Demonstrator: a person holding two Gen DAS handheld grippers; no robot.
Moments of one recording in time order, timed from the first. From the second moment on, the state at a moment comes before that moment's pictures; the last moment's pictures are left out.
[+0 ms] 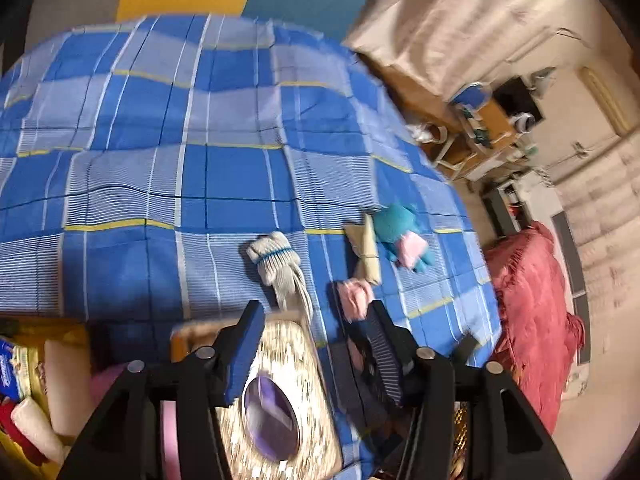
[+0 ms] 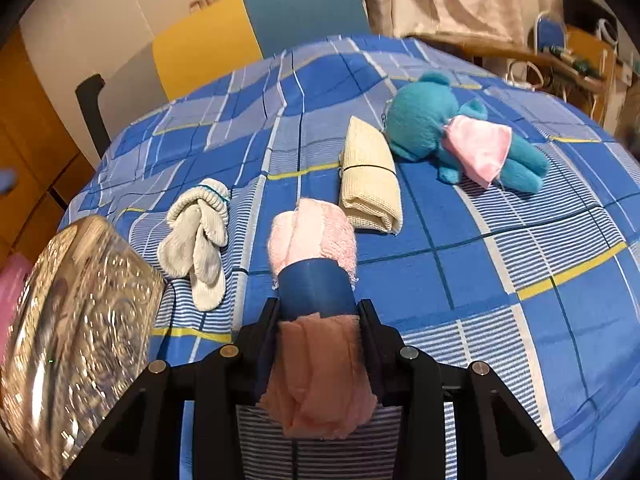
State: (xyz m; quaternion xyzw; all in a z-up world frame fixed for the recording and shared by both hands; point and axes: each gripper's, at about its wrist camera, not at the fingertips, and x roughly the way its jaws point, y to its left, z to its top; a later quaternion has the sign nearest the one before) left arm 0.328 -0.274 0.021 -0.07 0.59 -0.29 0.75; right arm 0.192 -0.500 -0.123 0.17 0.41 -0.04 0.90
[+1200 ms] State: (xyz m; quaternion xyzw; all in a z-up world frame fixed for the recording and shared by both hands) left arm 0.398 -0.389 -0.142 0.10 0.73 -0.13 0.66; right arm 0.177 -0.509 -0.132 0.22 0.37 -0.04 0.90
